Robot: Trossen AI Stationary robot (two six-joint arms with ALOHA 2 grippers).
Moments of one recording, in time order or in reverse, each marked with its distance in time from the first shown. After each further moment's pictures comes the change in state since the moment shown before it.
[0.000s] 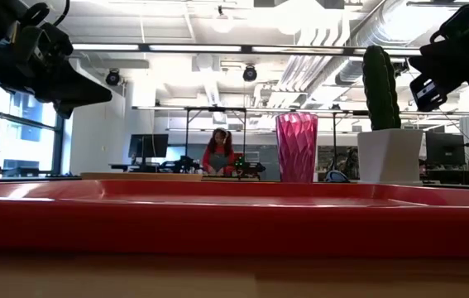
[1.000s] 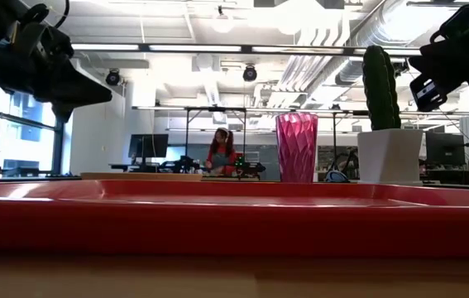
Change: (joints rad) left arm 0.000 0.000 0.000 0.000 0.000 -0.116; right arm 0.000 0.000 0.000 0.000 0.000 0.000
